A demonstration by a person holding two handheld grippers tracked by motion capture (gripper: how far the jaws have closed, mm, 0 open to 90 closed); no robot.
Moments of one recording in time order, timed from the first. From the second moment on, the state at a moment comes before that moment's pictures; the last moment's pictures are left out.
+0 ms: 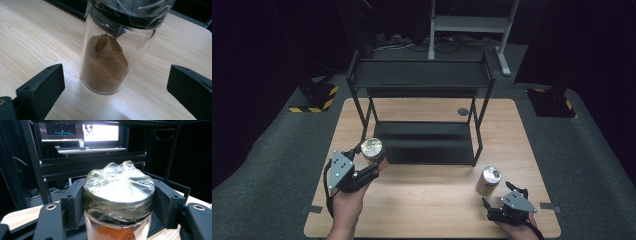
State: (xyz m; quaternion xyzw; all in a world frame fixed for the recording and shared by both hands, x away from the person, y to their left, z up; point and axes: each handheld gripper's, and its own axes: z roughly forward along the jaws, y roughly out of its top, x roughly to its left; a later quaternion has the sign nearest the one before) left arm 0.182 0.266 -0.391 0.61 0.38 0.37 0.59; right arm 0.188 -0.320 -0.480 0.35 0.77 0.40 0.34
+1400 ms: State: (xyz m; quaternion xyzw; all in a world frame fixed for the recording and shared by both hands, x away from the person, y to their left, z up) left arm 0.228 0.251 -0.327 0.59 0.35 0.39 0.61; right arm 0.188 -0.321 -0.479 0.34 0.78 0.40 0.34
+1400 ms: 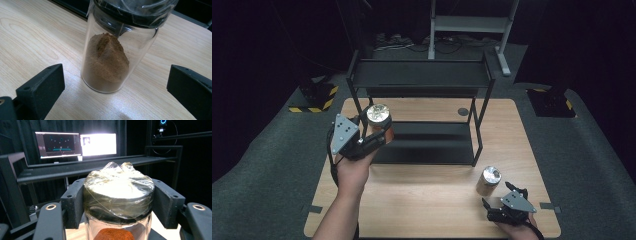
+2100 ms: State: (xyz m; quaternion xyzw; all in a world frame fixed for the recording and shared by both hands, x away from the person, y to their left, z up) left arm 0.249 0.245 -0.285 0.58 0.34 0.40 0.62; right arm 0.188 -0.322 -0.480 0.35 0.77 0.41 0.34
